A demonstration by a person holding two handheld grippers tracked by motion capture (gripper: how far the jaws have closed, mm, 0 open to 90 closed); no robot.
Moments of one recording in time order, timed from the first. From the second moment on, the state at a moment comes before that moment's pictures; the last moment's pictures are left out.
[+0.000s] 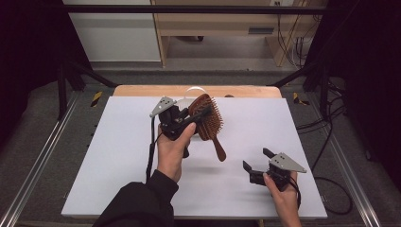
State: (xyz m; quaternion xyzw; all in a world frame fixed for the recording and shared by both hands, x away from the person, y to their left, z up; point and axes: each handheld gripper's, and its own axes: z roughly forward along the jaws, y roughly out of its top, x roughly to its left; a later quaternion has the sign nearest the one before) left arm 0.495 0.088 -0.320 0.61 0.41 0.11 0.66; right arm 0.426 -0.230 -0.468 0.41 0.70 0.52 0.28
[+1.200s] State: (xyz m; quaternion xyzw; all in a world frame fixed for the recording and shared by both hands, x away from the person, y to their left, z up) left arm 0.519 0.092 -0.288 0.59 0.41 0.14 0.68; right arm 0.425 -0.229 -0.474 0.41 0.66 0.52 0.35
